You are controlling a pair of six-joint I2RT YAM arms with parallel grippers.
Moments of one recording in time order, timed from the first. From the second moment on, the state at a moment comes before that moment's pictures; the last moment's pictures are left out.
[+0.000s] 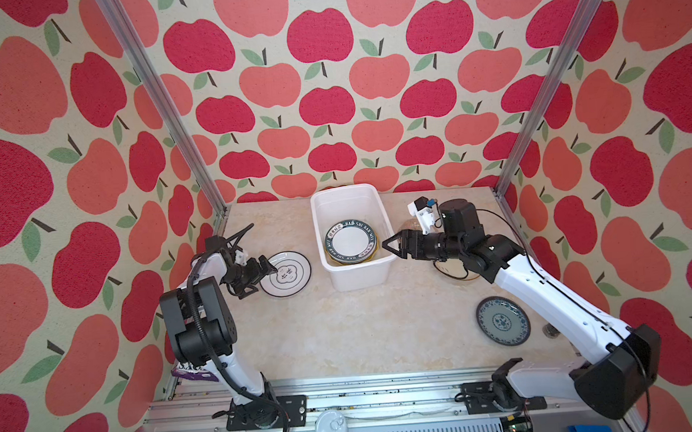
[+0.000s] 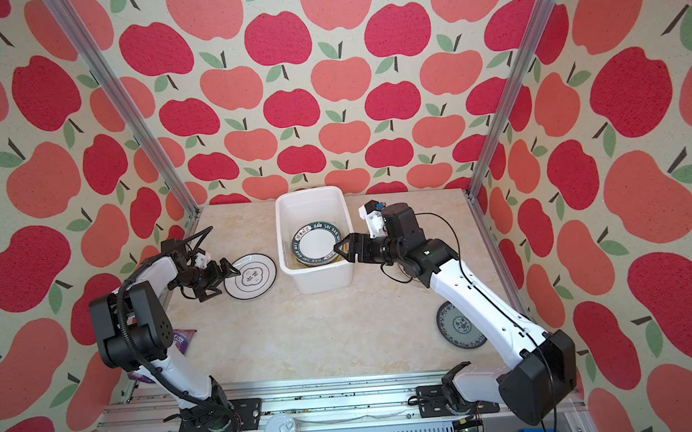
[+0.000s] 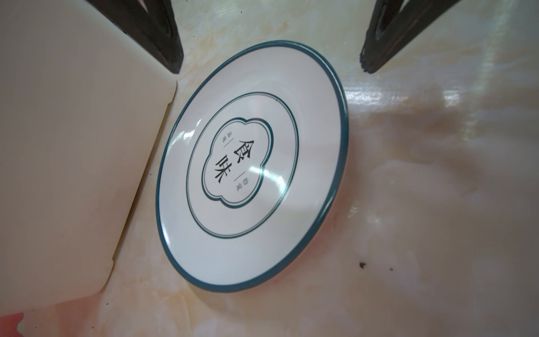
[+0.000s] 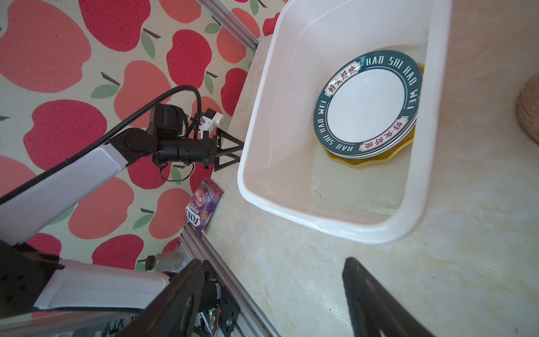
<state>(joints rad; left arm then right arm) 0.32 1.80 1.21 -0.77 0.53 -0.15 0.59 1.29 1.20 -0.48 -0.50 0.57</state>
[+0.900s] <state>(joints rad) 0.37 2.04 1.34 -0.75 0.71 0.02 0.55 1.46 1.16 -0.25 -0.70 0.58</state>
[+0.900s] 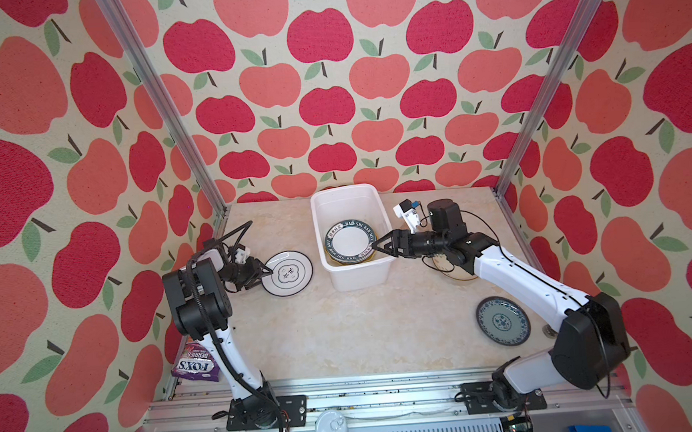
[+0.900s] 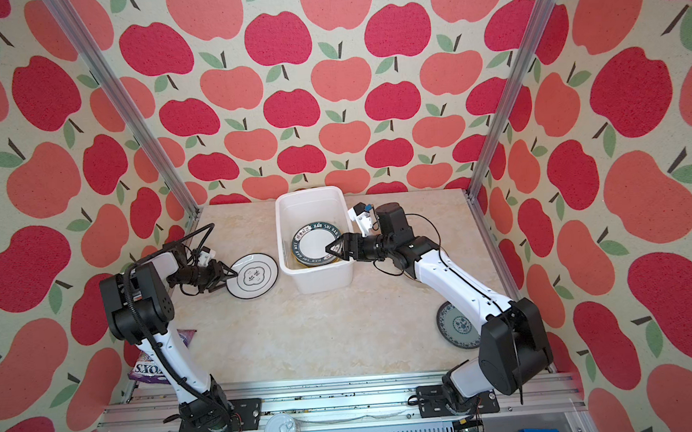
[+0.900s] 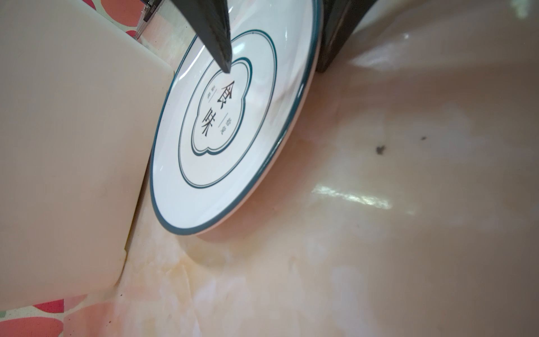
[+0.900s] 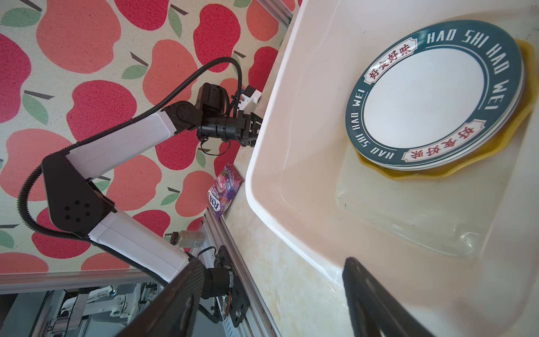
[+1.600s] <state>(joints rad) 0.29 2.03 1.27 -0.71 0.80 0.00 0.55 1.46 1.18 -0.21 -0.69 0.61</state>
